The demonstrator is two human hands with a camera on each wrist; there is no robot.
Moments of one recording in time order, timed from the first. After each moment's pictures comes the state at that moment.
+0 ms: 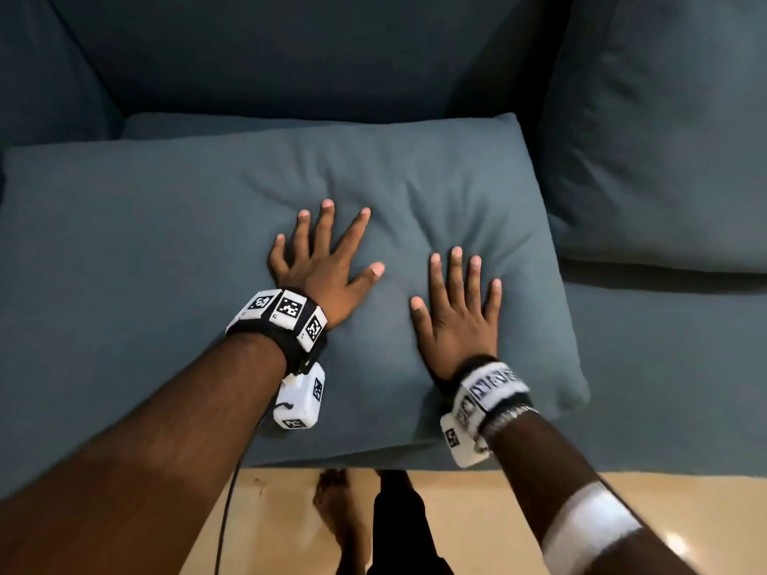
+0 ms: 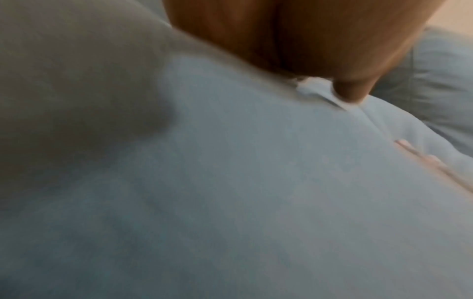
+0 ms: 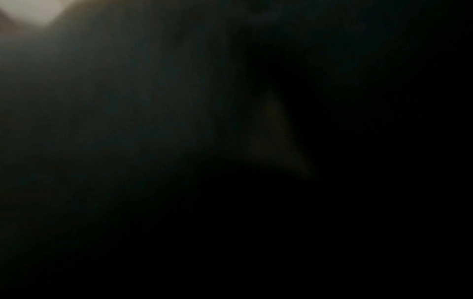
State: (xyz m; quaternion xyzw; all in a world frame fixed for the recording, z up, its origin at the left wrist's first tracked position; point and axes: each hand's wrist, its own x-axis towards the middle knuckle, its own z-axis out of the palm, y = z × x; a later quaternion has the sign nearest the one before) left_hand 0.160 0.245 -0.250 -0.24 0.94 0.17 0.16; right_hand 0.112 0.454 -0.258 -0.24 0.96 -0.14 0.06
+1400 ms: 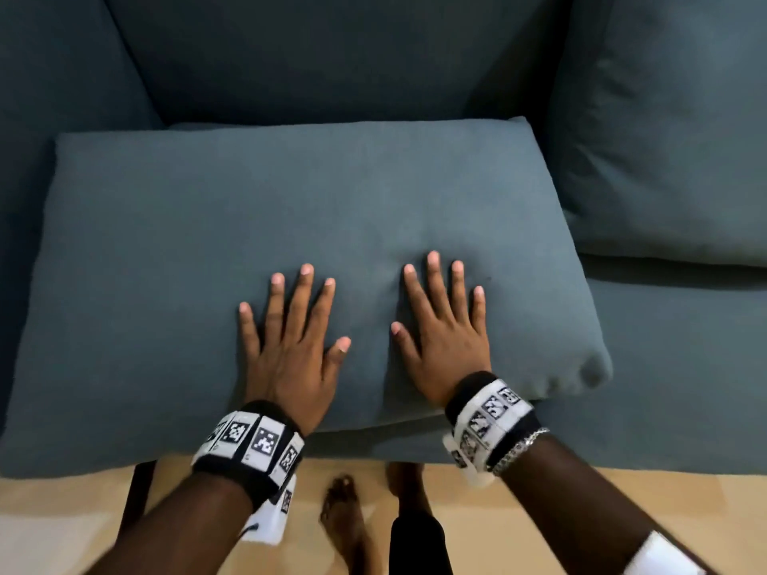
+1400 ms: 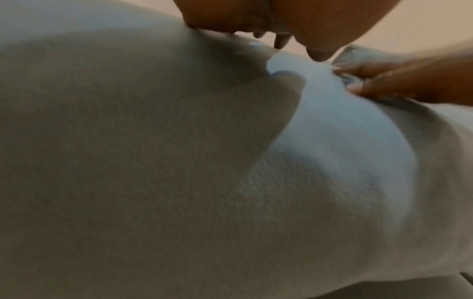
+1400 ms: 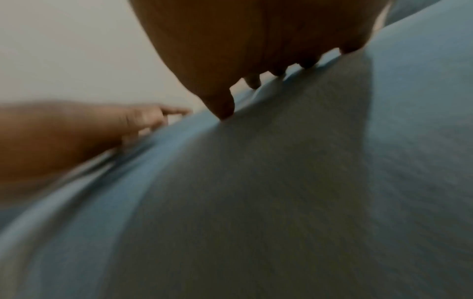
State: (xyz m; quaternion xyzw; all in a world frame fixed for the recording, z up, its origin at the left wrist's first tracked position) left_hand 0.329 0.277 -0.261 -0.23 0.97 0.08 -0.01; right_hand 0.196 0.444 -0.264 -0.33 0.93 -0.13 0.05
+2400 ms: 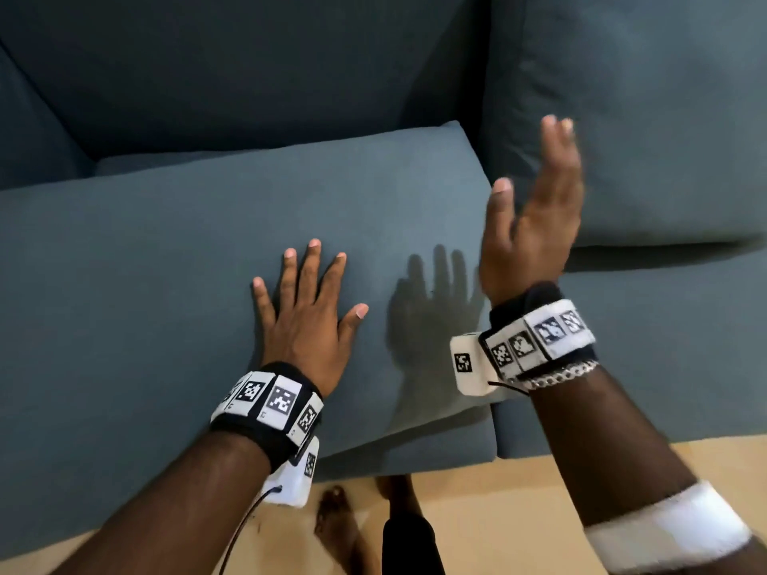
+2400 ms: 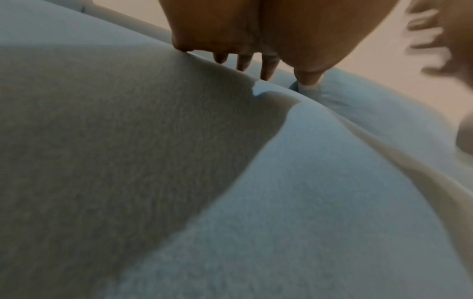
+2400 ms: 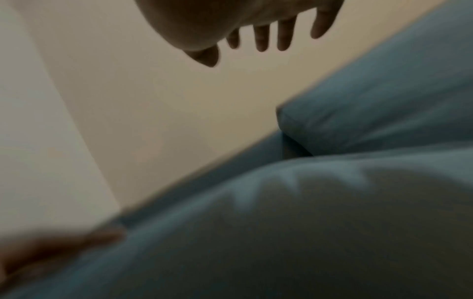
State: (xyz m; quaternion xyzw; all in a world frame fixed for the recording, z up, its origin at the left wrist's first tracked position) left_hand 0.207 0.302 -0.220 -0.21 0.96 0.15 0.07; right_hand 0.034 0.488 -0.186 -0.19 0.91 -0.34 -0.15
